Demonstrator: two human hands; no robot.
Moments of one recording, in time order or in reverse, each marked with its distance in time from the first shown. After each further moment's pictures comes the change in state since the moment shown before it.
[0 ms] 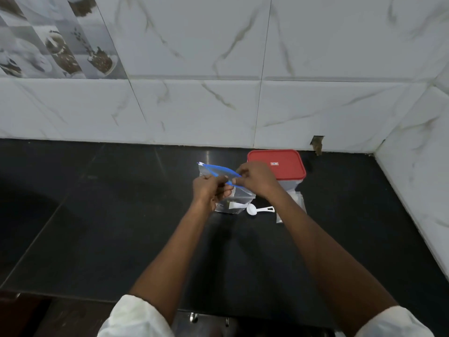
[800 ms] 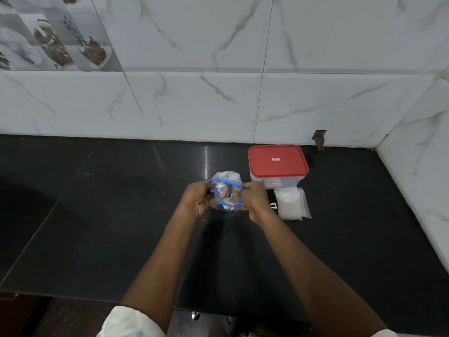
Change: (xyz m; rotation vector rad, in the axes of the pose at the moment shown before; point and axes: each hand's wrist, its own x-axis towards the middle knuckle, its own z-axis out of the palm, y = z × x) left_hand 0.031 -0.012 -0.032 -0.081 -0.060 -0.164; right_hand -0.016 0.006 0.072 0.791 0.106 0.529
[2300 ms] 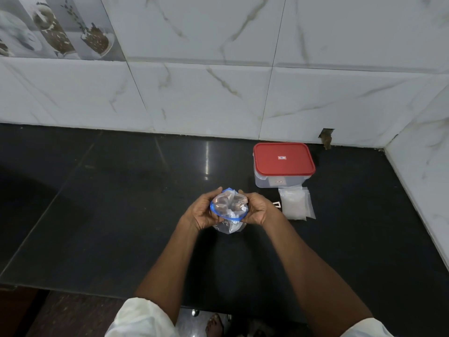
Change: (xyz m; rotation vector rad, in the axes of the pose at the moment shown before) left_hand 0.015 -0.039 -0.025 -0.146 -0.363 -0.338; right_hand 0.023 0.028 -0.002 0.540 -0.378 0.577
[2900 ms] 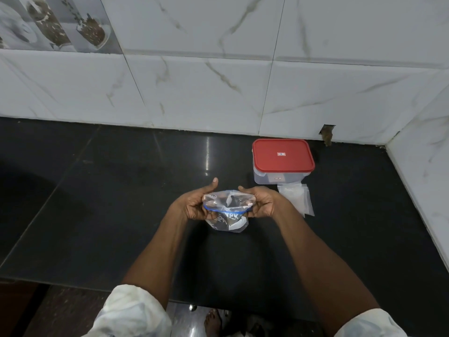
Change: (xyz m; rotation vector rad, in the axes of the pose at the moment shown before) left_hand -0.001 0.023 -0.012 0.227 0.052 -0.092; right_hand -0.011 -0.025 -0.016 -0.323 0.017 0.045
